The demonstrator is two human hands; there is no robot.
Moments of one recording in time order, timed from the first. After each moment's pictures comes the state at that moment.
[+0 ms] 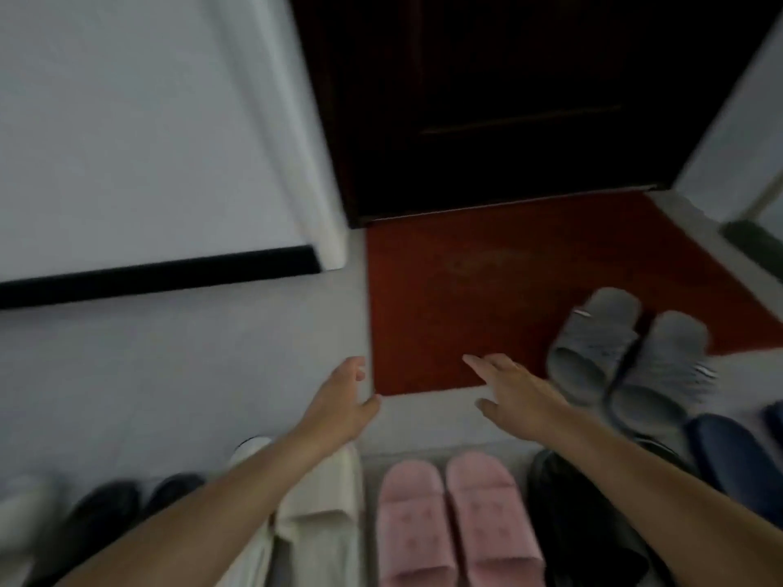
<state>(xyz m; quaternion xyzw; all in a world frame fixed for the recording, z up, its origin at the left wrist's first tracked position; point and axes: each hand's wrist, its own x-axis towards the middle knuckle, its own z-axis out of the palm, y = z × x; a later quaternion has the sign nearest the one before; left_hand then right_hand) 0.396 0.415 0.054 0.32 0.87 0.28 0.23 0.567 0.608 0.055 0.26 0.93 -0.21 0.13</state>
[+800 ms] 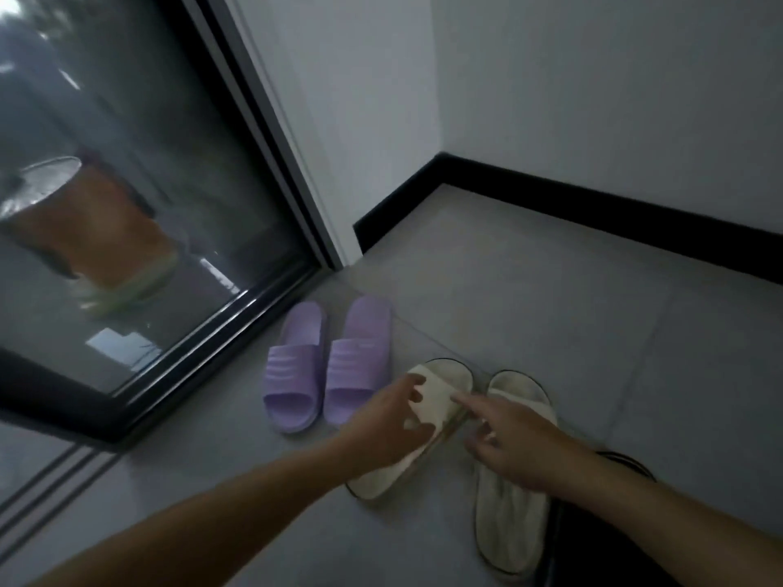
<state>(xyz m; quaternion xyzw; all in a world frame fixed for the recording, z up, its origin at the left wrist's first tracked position) 0.166 -0.181 0.042 0.08 0.94 0.28 0.19 0.181 0.022 0.032 -0.16 0.91 -0.32 0.19</state>
